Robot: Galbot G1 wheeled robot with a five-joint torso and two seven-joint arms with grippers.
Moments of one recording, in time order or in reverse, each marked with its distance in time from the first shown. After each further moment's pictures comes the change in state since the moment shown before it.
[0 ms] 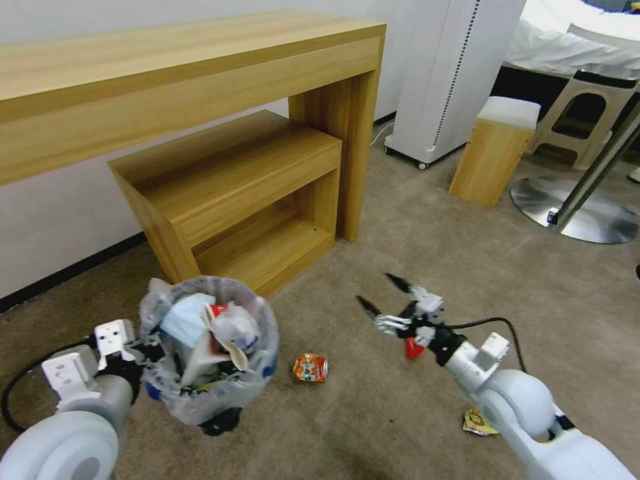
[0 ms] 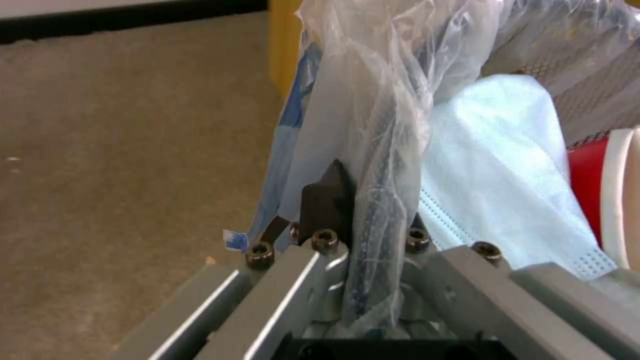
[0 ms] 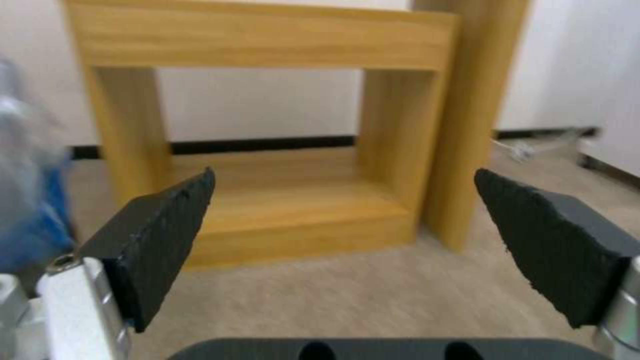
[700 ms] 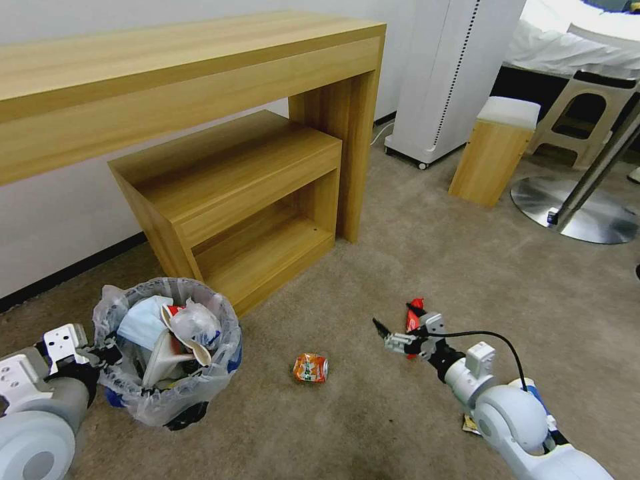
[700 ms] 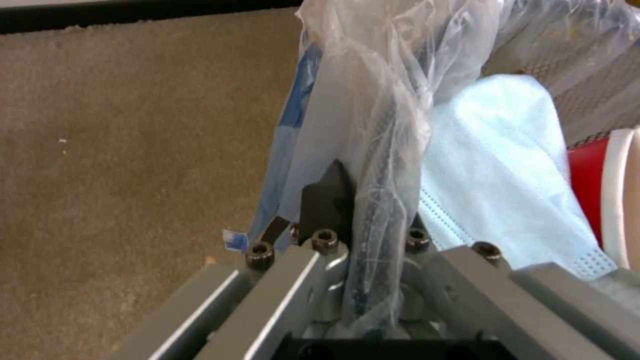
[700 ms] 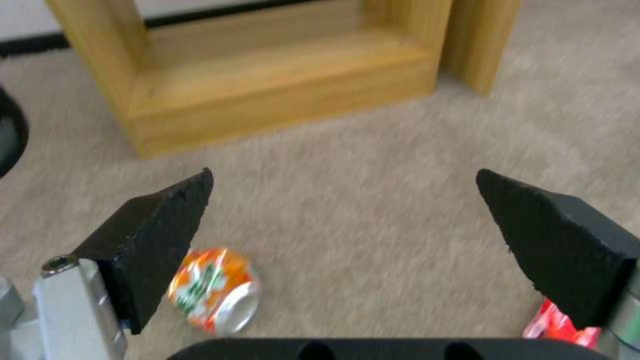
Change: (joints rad) left arm 0.036 0.003 -0.111 0.004 -0.082 0.015 -0.023; right arm 0.038 0.037 -0.117 -0.059 -0.022 -0.315 0.093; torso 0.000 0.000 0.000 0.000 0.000
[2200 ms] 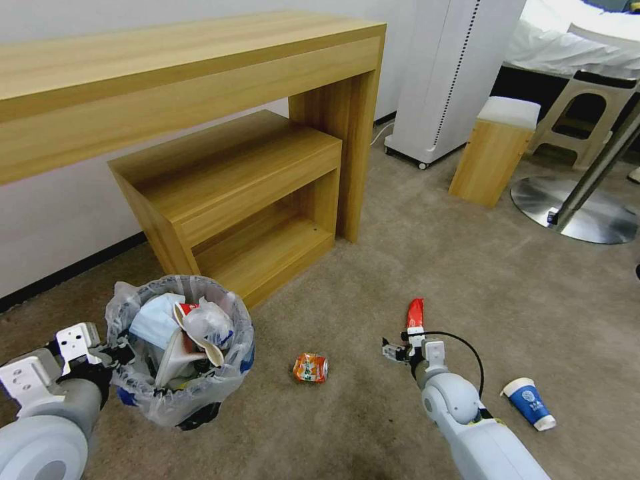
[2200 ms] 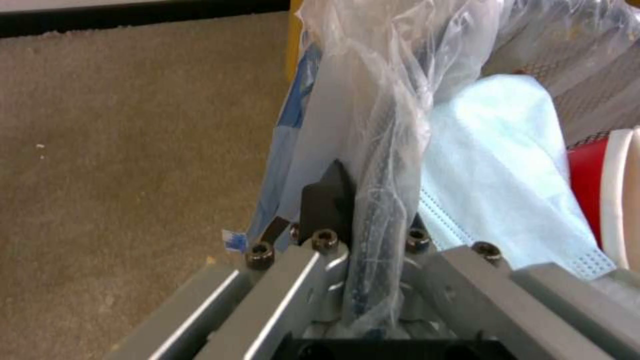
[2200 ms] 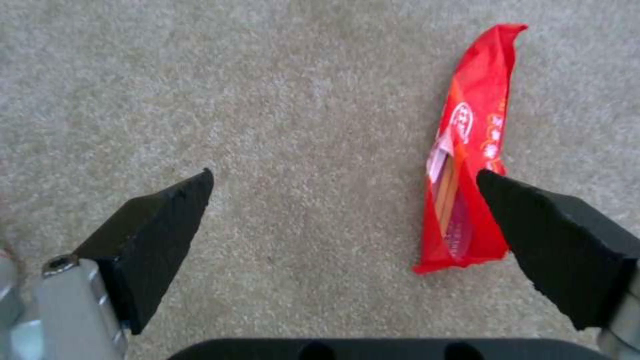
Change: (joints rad) left arm 0.003 -0.021 0.035 -0.053 0.018 0.003 -0.009; right arm 0.219 0.259 -0.082 -0.410 -0.072 -0.155 0.373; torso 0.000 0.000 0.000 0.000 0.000
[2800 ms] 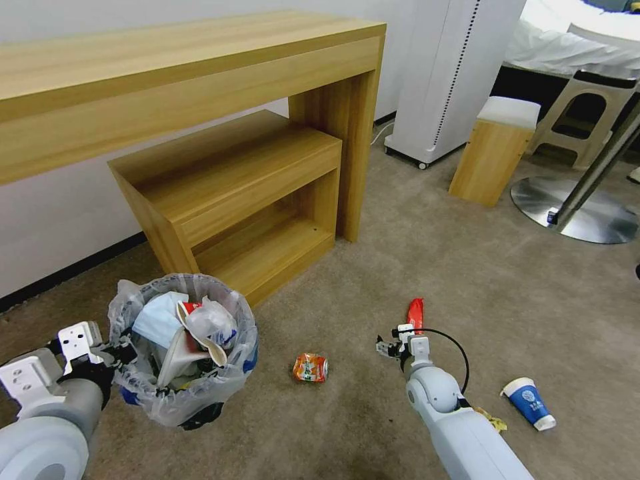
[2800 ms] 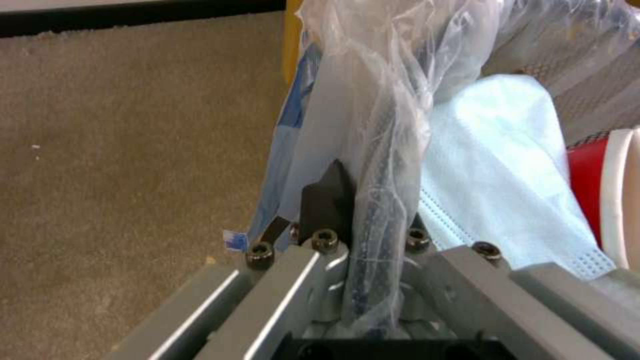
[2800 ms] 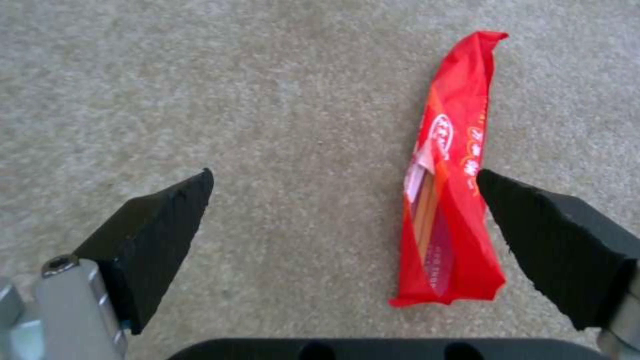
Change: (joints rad) left arm 0.000 0.003 -0.001 -0.001 -0.006 0.004 0.000; right arm 0.075 0.059 -0.003 -0.124 -0.099 0.014 0.040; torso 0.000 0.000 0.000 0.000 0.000
